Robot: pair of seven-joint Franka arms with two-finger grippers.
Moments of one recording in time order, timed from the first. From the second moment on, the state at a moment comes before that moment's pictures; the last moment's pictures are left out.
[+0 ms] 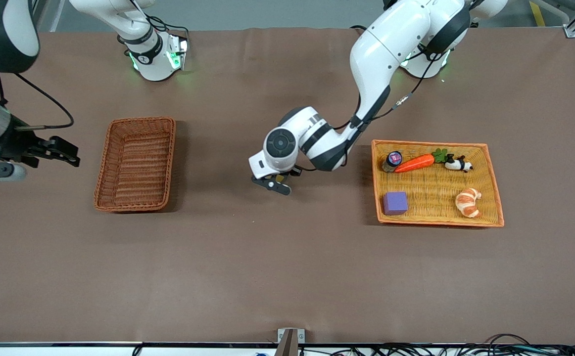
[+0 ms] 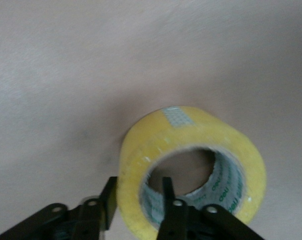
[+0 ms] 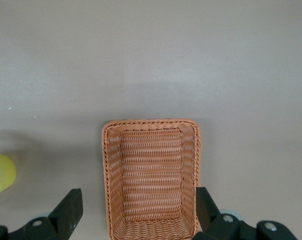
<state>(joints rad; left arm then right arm) -0.67 0.92 -0.27 -1.28 0.04 2.11 -0.47 0.16 0.09 -0.12 -1.62 0.01 1.71 0.01</state>
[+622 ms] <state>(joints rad) -0.59 0.73 -0.24 -1.30 0.04 1.88 -0.58 0.20 0.17 0.01 -1.77 0.03 1.93 0.02</state>
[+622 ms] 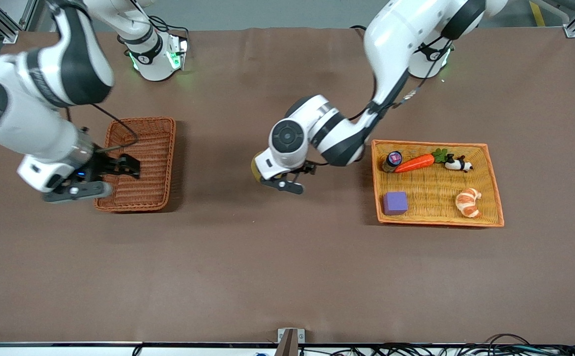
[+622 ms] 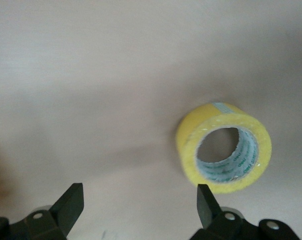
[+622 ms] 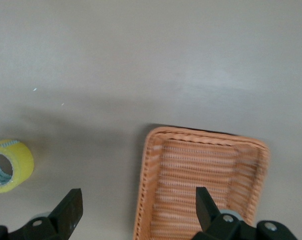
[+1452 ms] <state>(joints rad) -0.09 0.17 -0.25 -1.65 0.00 1.86 -0.27 0.35 0.48 0.30 -1.98 -0.07 2.44 0.62</state>
